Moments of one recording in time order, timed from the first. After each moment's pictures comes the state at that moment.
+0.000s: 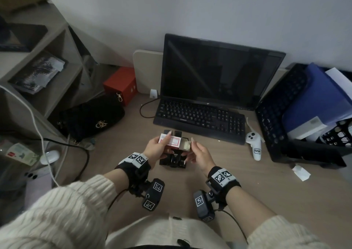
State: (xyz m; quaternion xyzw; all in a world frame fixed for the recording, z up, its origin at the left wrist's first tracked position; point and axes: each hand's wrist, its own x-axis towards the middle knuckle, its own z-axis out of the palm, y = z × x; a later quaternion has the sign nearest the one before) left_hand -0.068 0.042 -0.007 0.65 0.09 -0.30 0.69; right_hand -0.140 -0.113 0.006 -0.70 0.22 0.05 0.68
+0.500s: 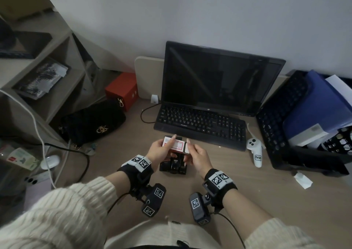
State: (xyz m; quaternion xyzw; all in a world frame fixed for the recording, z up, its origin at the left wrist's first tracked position) left_hand -0.063 0.034 -0.001 0.67 0.06 -0.29 0.68; right_hand -0.128 -0.106 0.013 -0.70 0.23 0.02 0.67
